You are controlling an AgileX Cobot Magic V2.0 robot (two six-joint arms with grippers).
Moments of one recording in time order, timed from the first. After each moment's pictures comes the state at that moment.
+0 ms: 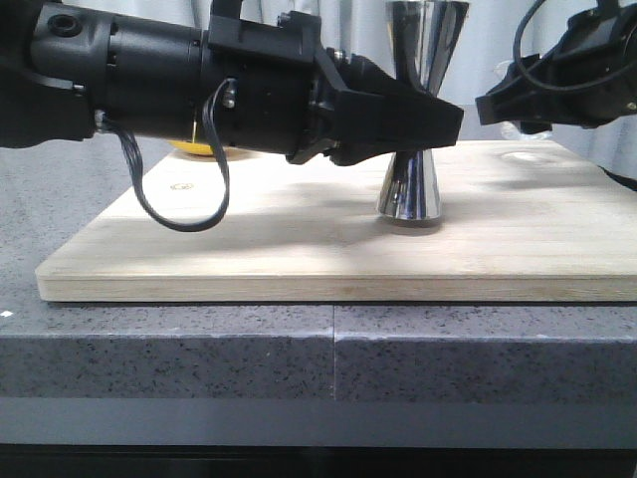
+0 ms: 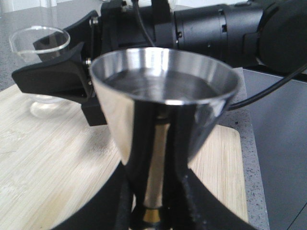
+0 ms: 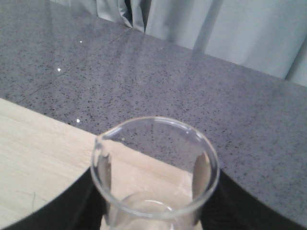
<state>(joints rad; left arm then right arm) -0.62 1.82 -0.97 1.10 -0.91 -0.81 0.22 1.60 -0.73 0.07 -0.60 -0.28</state>
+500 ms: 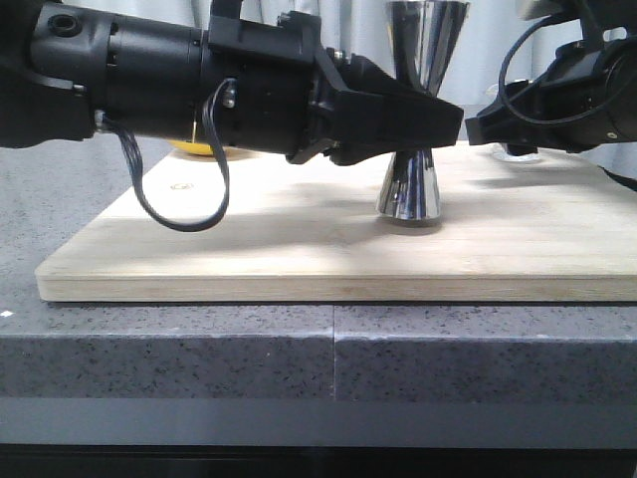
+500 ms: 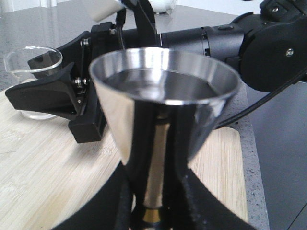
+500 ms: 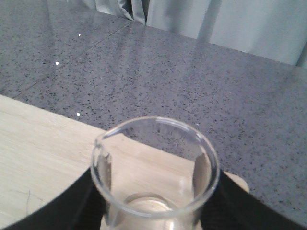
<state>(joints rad) -0.62 1.82 -0.97 1.10 -0.91 -0.81 0.22 1.68 -0.73 0.06 -0.69 -0.23</state>
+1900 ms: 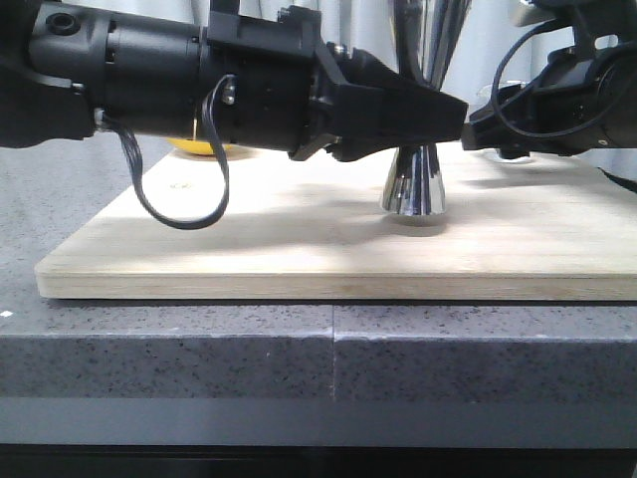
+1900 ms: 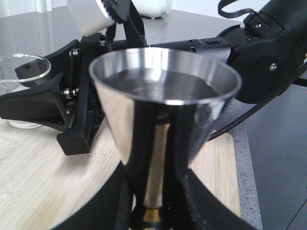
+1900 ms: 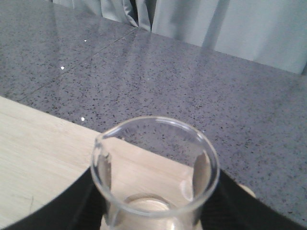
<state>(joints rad) -0.62 1.82 -0.97 1.10 -0.93 -0.81 0.22 1.71 -0.73 0.03 -0.74 -0.22</state>
